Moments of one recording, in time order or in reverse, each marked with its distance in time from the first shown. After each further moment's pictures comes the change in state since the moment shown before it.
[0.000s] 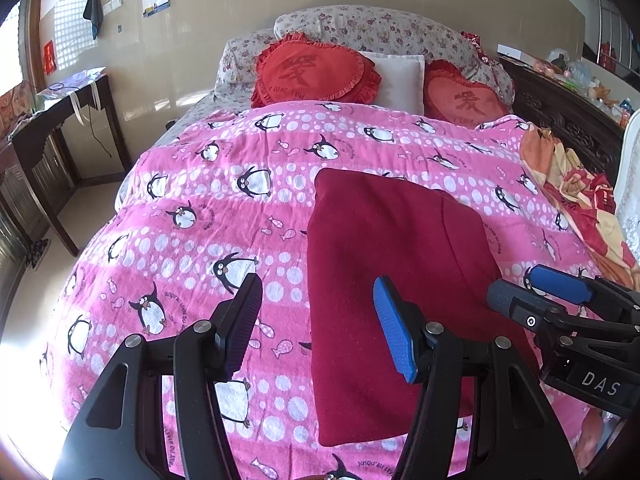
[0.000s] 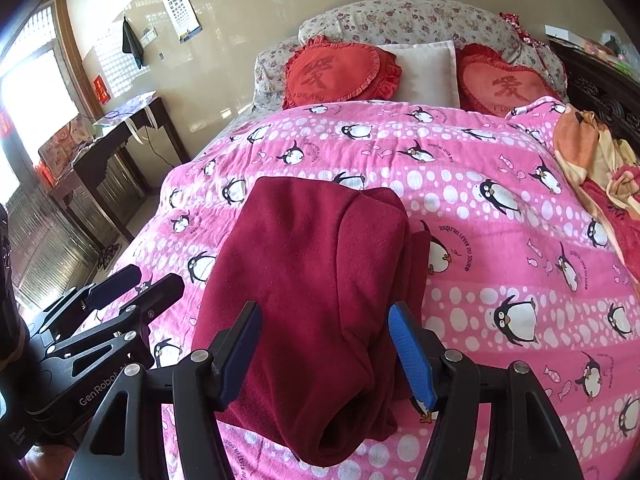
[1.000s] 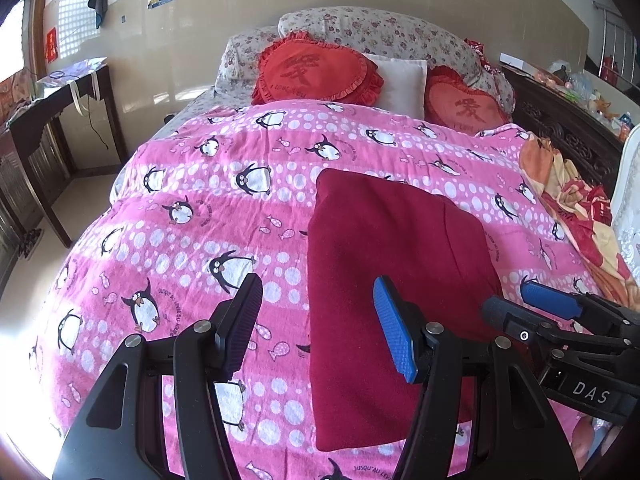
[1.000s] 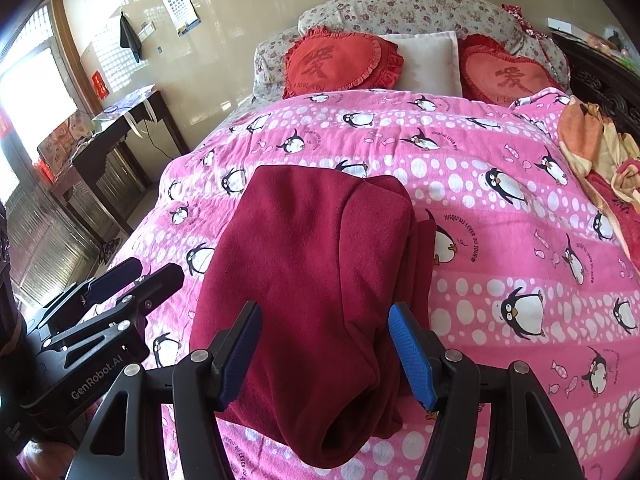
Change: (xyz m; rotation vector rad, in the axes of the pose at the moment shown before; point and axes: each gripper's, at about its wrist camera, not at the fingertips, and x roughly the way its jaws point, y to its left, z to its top) left arm 0.003 0.009 -0.002 -0.040 -0.012 -0.018; right arm 0.008 -0.002 -0.003 0.014 0.034 0.009
